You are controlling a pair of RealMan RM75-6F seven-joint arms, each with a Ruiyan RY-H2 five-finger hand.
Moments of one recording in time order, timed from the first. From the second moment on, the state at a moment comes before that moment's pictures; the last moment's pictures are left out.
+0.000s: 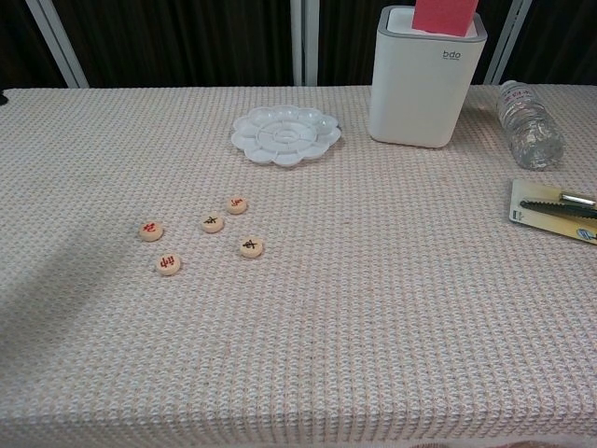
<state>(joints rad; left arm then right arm) -0.23 -1.22 0.03 -1.71 1.72 1.35 0.05 0.06 -1.07 -0.01 -1.55 -1.57 1.43 0.10</state>
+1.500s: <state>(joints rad) -0.51 -1.60 0.00 -1.35 1.59 1.06 0.00 0.04 -1.06 -0.01 -1.52 -1.56 1.45 0.14</state>
